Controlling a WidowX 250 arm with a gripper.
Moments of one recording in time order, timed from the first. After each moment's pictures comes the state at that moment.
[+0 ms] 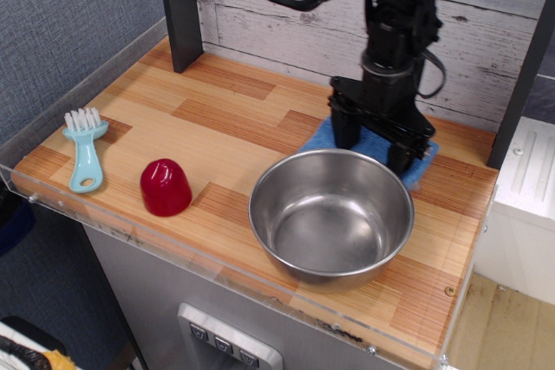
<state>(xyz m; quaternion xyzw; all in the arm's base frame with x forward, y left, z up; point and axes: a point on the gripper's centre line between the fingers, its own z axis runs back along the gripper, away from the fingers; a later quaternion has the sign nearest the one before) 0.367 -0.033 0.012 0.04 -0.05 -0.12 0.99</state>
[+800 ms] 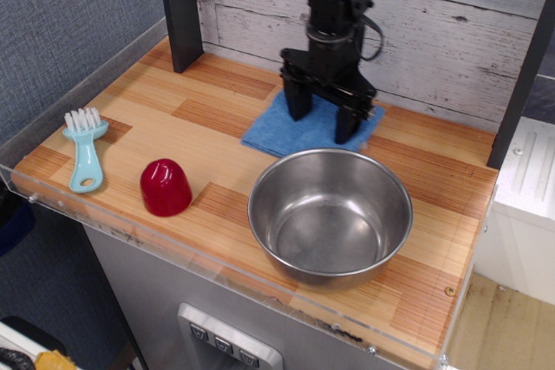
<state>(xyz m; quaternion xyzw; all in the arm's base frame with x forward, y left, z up) 0.385 0.035 0.009 0.05 -0.05 -0.07 0.99</state>
